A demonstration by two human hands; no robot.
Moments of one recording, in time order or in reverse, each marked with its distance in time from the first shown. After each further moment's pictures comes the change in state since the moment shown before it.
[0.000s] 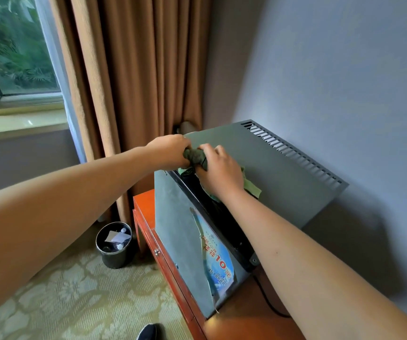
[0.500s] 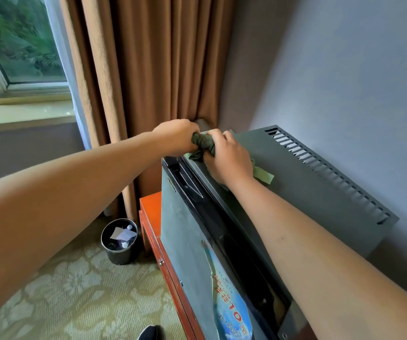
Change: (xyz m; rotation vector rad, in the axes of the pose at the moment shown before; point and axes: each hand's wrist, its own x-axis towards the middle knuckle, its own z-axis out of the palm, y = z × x) left_hand 0.077 -0.054 -0.002 -0.065 0.026 -0.067; right_hand 0.101 0.015 0.043 0.046 0.024 -0.065
